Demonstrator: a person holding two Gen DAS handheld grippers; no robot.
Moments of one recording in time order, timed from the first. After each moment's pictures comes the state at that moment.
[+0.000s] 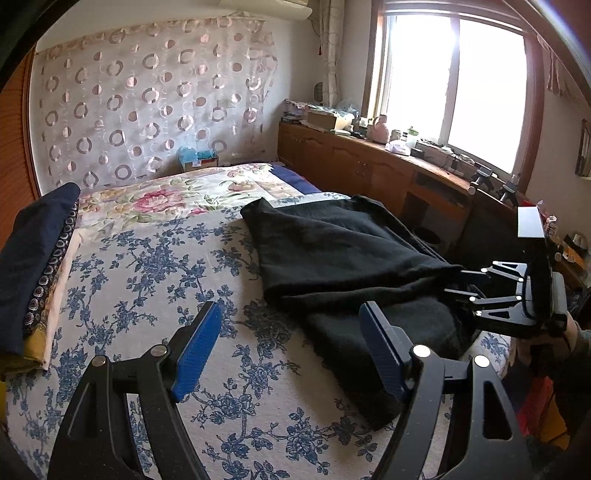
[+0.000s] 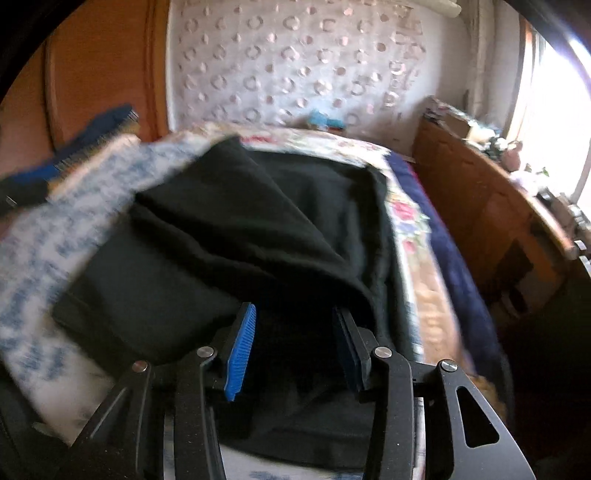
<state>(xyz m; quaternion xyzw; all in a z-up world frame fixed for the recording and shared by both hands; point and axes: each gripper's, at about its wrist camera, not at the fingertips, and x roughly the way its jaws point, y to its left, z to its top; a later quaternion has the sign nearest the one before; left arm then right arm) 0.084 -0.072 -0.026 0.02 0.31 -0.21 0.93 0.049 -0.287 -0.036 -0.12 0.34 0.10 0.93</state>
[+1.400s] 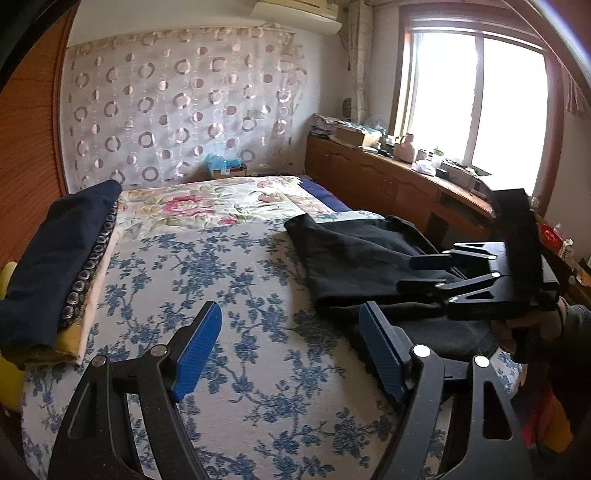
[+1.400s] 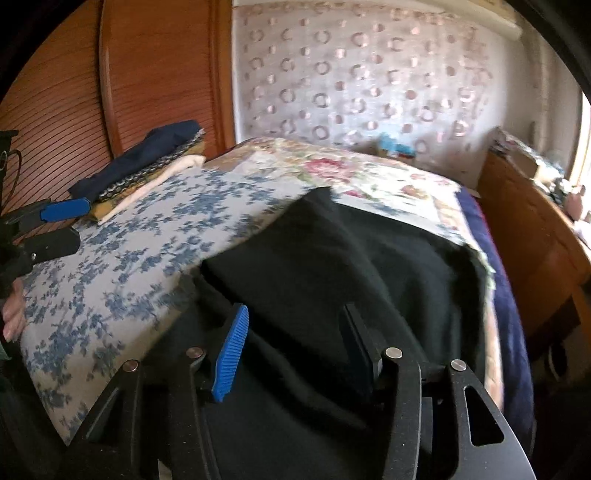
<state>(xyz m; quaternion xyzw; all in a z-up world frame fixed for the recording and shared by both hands) 0.083 -0.028 -0.018 -0.01 0.29 -0.16 0.94 0.090 -0.253 -0.005 -0.12 0.31 0.27 0.90</state>
